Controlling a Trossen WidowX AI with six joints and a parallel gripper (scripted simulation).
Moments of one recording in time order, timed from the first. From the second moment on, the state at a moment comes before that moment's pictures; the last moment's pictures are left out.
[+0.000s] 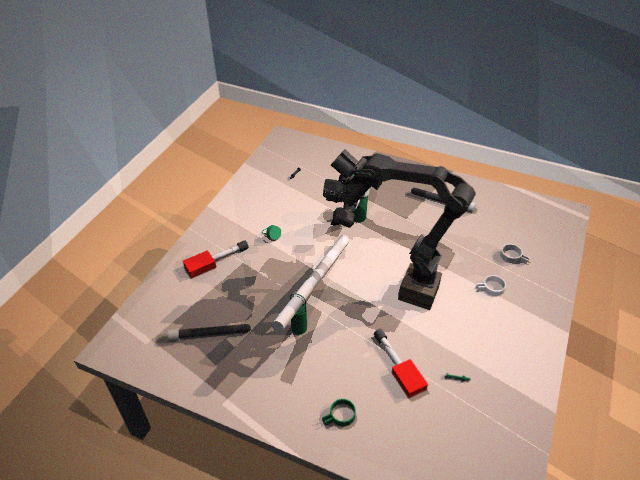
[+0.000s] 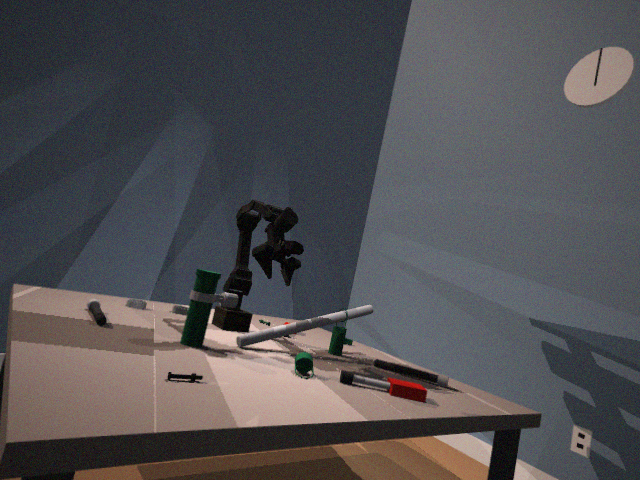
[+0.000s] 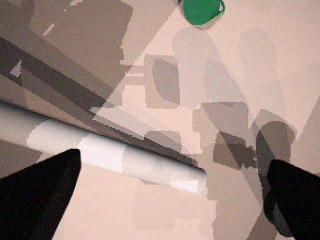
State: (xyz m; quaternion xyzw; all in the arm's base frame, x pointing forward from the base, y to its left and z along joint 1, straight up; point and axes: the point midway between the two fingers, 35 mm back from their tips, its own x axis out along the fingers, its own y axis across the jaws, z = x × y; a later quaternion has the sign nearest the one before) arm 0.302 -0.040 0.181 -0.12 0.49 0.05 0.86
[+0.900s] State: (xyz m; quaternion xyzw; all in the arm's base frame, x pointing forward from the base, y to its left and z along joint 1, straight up) arm 0.306 -0.007 0.156 -0.30 0.56 0.22 0.74
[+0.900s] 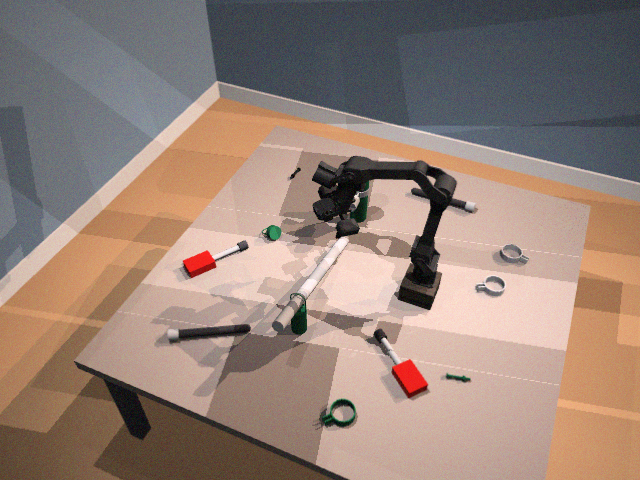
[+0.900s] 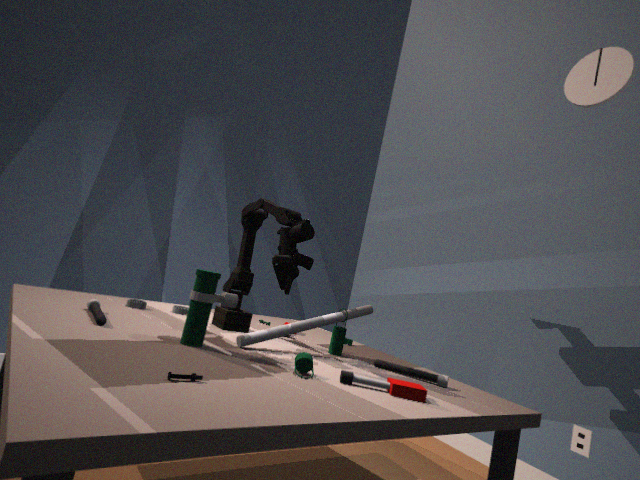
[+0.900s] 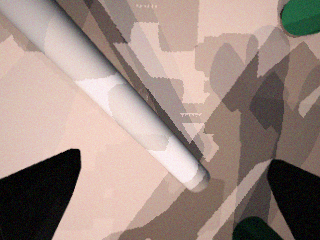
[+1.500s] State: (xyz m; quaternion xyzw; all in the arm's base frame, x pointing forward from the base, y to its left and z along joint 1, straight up) arm 0.311 0.006 0.112 -0.49 0.51 0.48 0.52
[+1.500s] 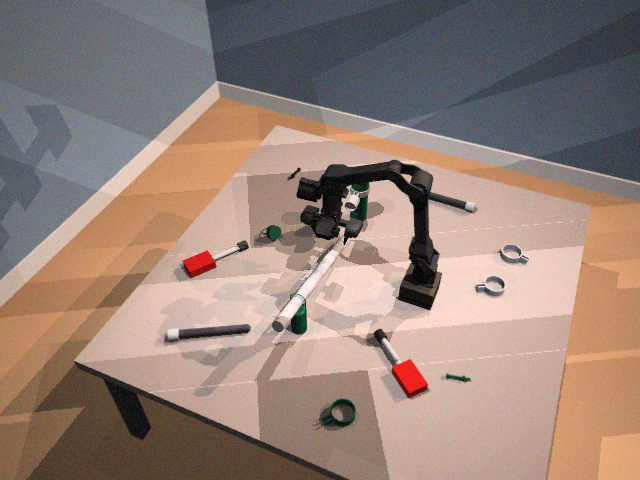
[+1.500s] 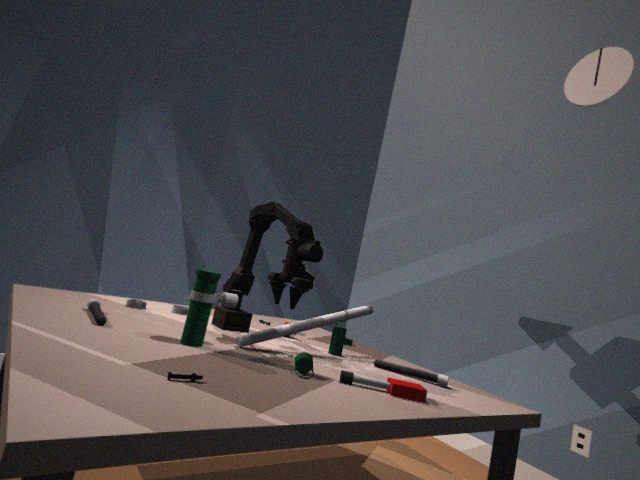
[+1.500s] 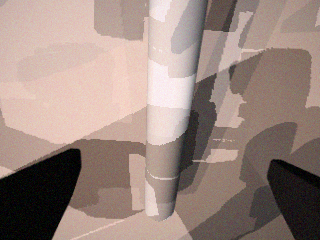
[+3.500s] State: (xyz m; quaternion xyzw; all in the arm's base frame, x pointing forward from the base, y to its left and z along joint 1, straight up) arm 0.315 0.006 0.005 -0.49 0.50 0.48 0.52
